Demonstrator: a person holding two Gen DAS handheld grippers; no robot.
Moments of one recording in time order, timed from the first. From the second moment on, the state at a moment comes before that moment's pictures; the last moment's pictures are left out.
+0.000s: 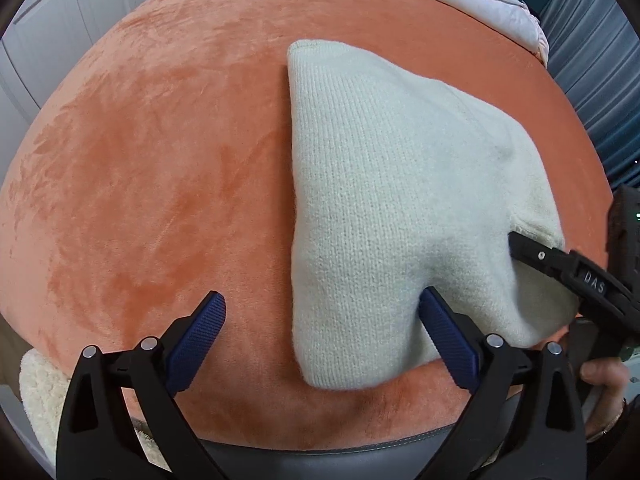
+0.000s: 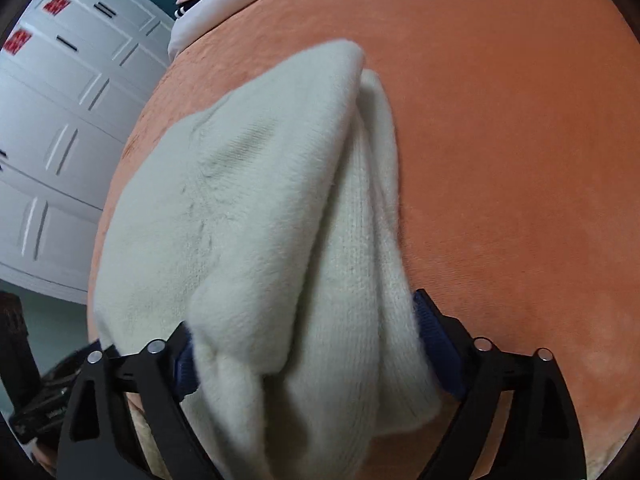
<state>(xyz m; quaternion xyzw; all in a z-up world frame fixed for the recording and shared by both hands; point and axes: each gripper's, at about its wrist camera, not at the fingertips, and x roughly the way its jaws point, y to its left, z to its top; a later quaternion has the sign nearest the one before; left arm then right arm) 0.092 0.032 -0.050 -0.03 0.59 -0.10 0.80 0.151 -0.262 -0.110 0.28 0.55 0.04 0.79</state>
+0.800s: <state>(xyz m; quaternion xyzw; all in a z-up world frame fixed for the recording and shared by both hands) 0.089 0.040 -0.046 -0.10 0.58 -0.20 0.78 0.120 -0.263 -0.085 0.30 0.55 0.05 0.78</state>
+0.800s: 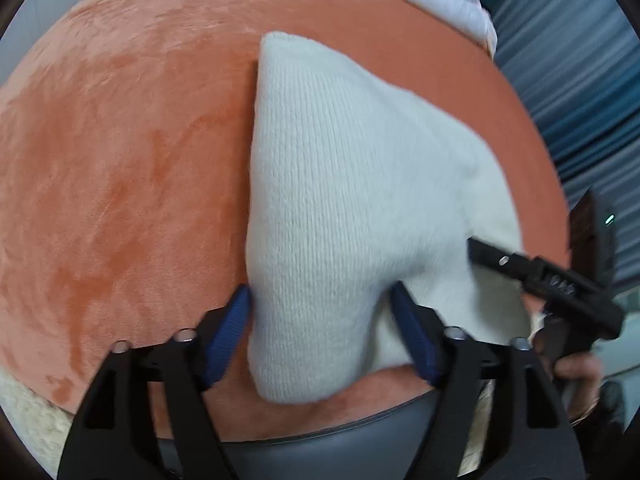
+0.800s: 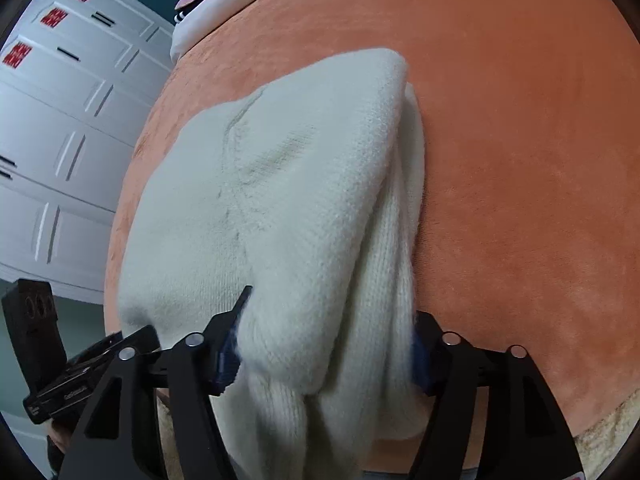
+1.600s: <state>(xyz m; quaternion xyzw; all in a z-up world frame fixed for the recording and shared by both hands) 0.066 -0.014 -0.031 -0.11 0.56 -0.25 0.78 0.064 -0.316 -0.057 0.30 0.52 0.02 0.80</state>
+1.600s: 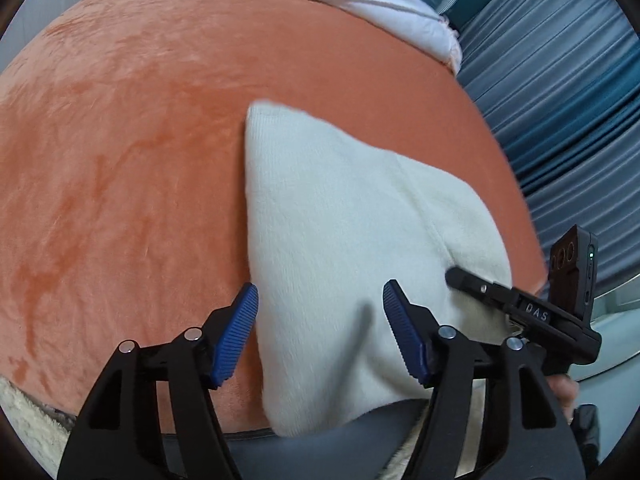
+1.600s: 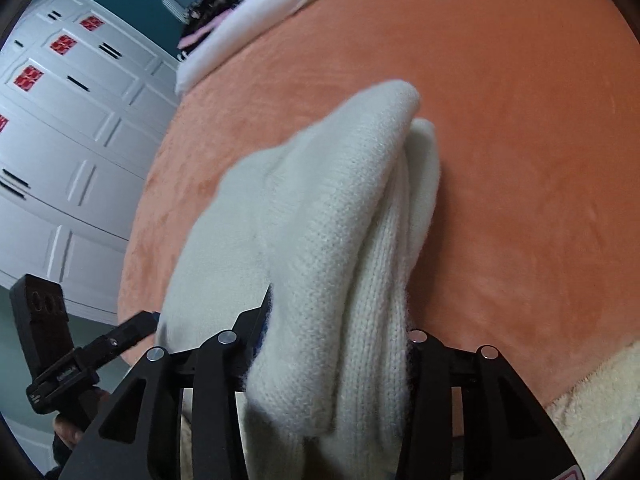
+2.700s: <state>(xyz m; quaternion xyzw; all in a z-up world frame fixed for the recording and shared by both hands) 0.010 0.098 0.010 -0.19 0.50 -0.11 0.84 0.070 -0.186 0.072 0.17 0.45 0.17 0.86</state>
